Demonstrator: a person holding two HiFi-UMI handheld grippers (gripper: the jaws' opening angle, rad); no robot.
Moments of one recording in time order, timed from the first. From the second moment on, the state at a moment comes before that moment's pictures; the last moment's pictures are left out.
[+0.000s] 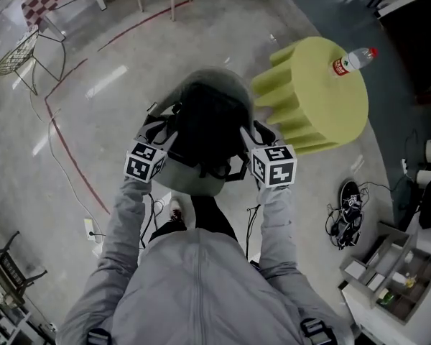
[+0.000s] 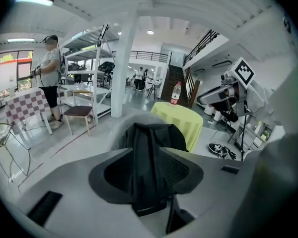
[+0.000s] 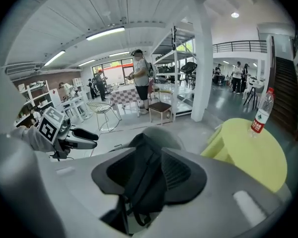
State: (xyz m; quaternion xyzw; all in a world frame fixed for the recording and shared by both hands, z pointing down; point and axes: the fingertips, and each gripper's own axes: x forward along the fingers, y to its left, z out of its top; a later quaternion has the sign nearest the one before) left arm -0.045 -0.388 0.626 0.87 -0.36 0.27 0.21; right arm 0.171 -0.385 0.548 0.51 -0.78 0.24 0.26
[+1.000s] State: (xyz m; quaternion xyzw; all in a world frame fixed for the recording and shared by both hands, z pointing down) left arm -0.032 -0.430 0.826 0.79 -0.35 0.34 0.36; right arm 0.209 -0.424 0.745 0.47 -0.74 0.37 0.32
